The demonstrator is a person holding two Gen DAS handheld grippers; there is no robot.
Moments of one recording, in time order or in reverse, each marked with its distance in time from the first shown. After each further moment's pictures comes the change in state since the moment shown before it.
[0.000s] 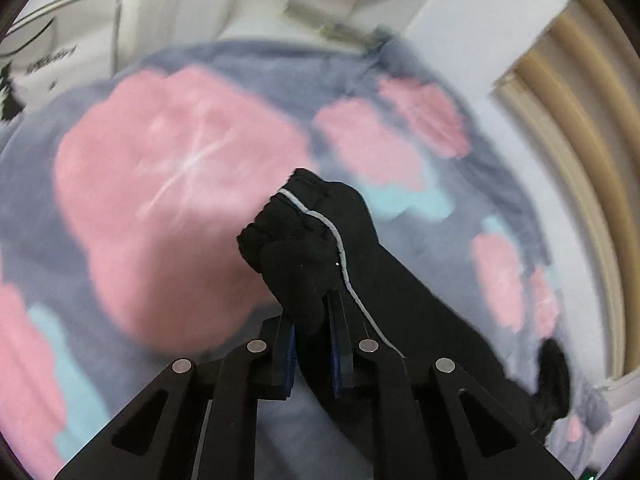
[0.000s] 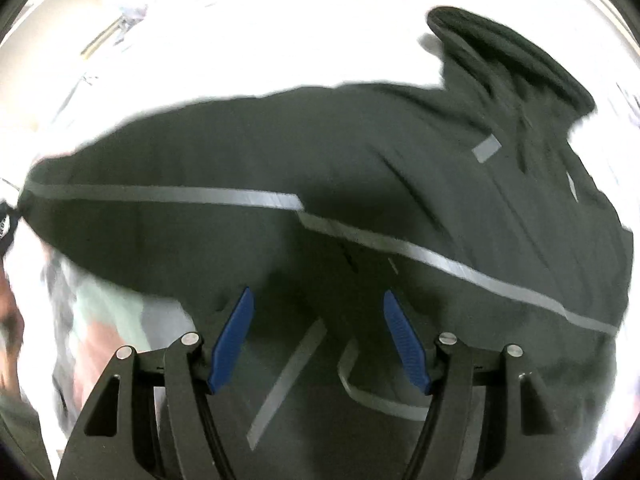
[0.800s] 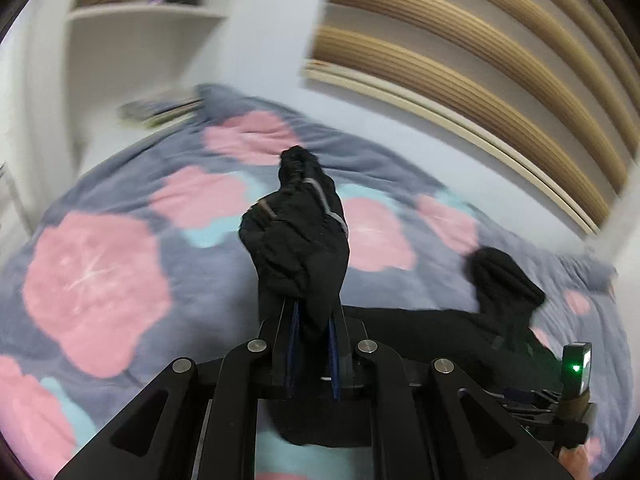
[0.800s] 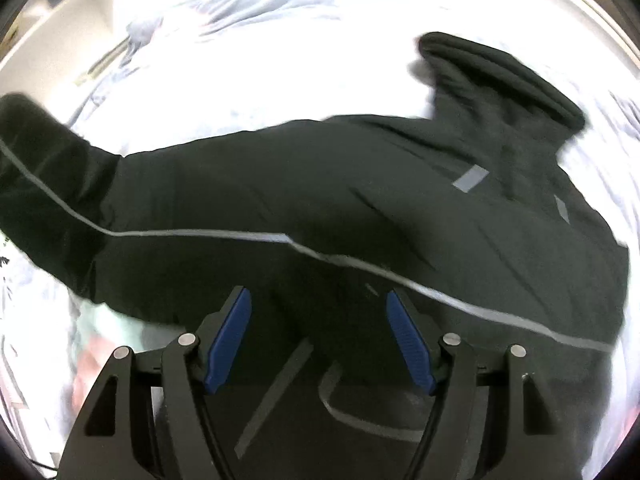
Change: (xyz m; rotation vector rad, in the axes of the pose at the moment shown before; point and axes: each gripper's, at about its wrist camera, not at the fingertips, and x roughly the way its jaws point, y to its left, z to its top) left arm -0.126 -0.181 -0.072 0.529 -0.134 -0.229; right arm -0.041 -0.044 -0.034 0.053 -0.073 0.020
